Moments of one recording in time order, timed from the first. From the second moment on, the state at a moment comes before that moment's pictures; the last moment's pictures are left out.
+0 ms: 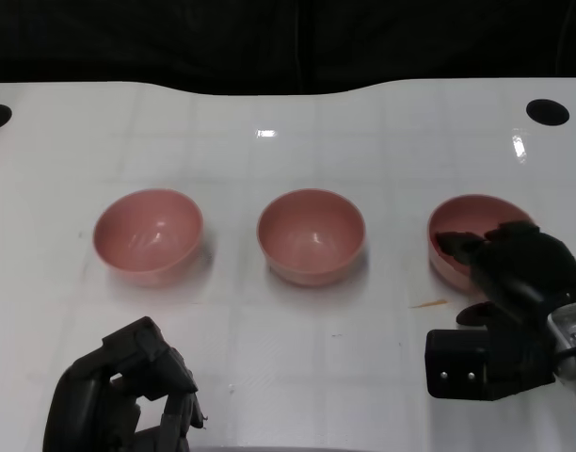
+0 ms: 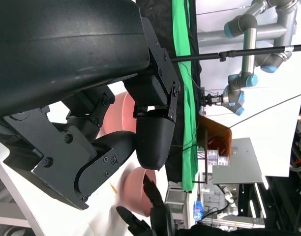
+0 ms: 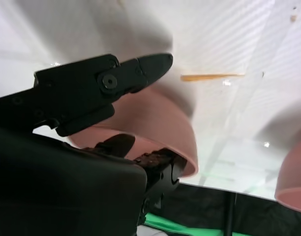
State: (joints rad) left arm 0.26 -0.05 0.03 0.07 -0.25 -0.53 -0.32; right arm -0.52 -0.30 0.44 0.71 -0.94 -0.05 -0.19
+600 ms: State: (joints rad) left arm 0.28 -0.05 0.02 0.06 -0.26 -0.53 -0.32; right arm -0.66 -0.28 0.51 0.96 -0.90 -0.32 -0.63
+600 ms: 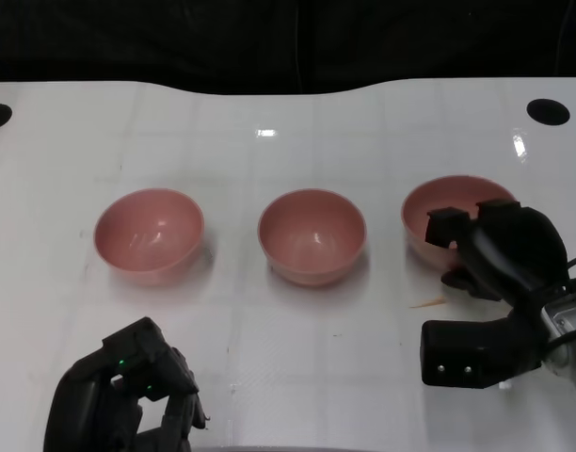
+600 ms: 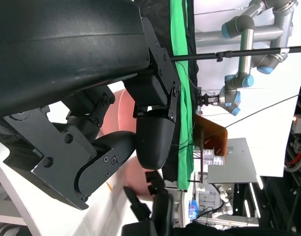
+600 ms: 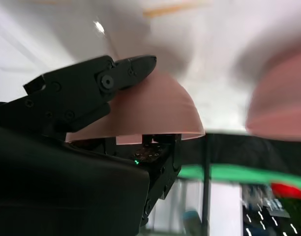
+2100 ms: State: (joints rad) left arm 0.28 -0.06 0.01 0.04 -0.22 -0.52 -0.30; right arm -0.79 -0.10 0.57 0.87 -0.84 -0.54 -0.55
